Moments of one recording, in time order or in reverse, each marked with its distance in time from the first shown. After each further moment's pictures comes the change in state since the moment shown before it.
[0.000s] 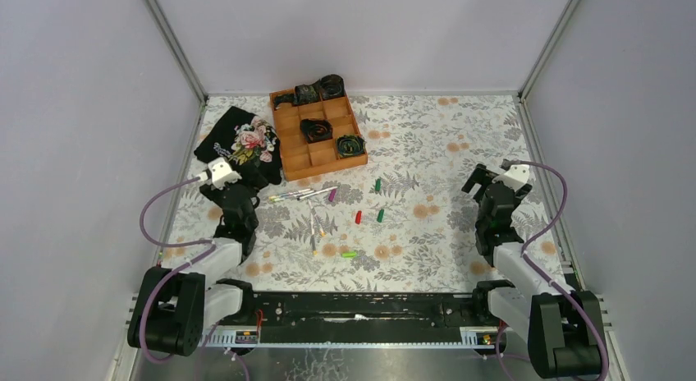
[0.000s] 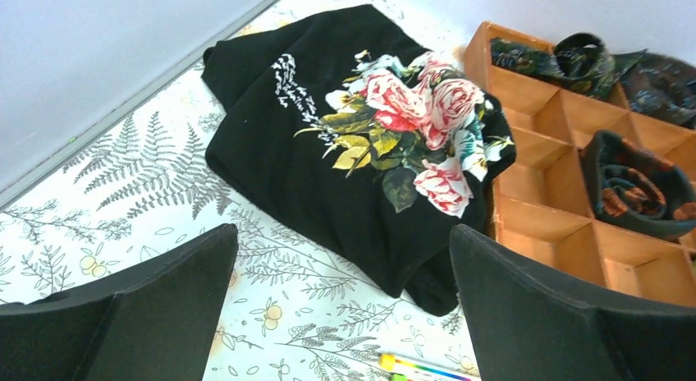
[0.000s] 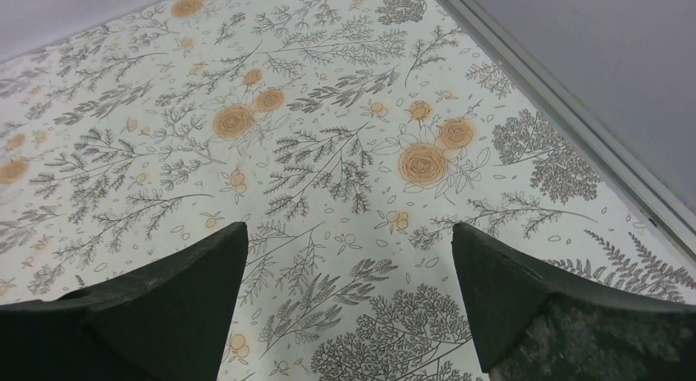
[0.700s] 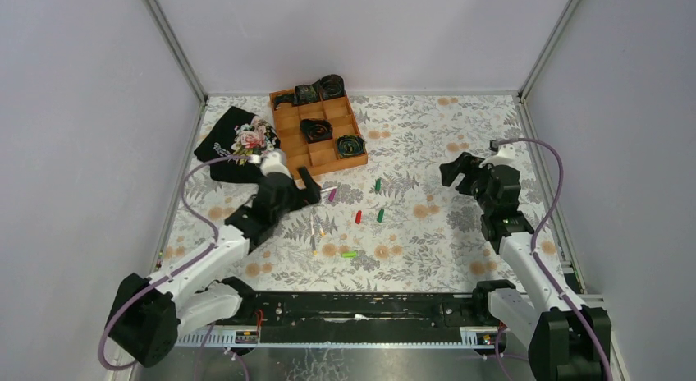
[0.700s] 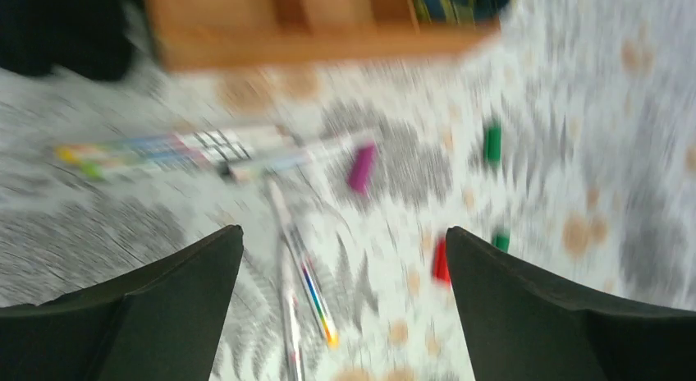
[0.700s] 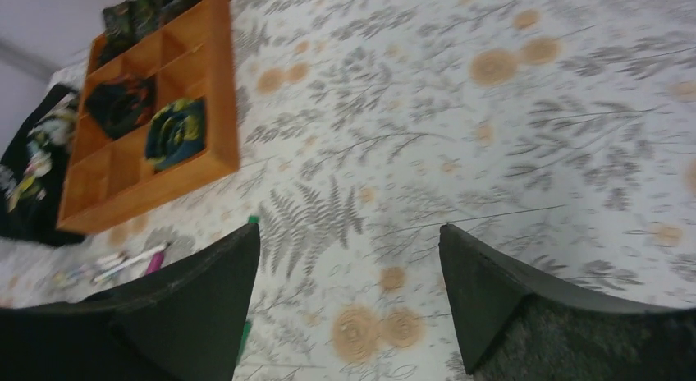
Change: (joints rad) left arm -0.304 -0.090 0.324 -0.797 0.317 -0.362; right arm 0.002 -0.082 0.196 -0.309 -0.499 0.175
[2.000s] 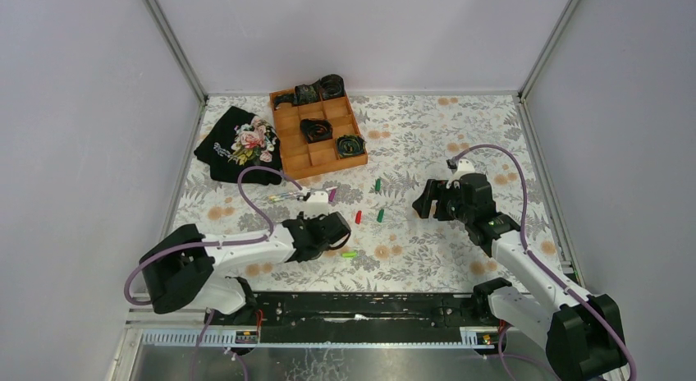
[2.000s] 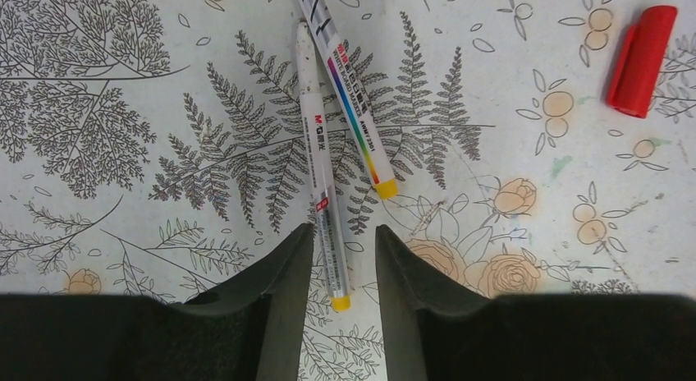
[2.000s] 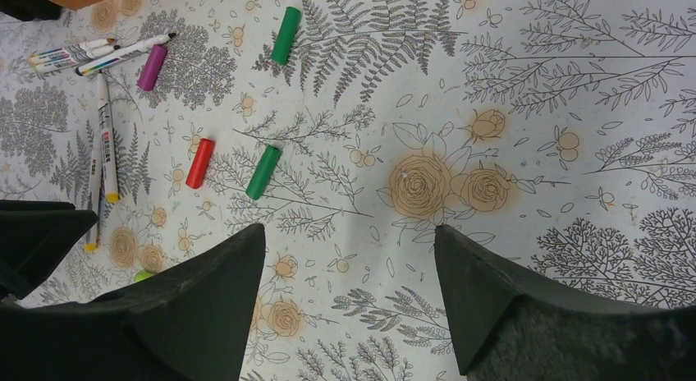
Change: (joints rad) left arm -0.570 0.349 0.098 -0.452 -0.350 -0.251; right arm 0.243 0.043 0.031 -0.330 -0.134 -0.036
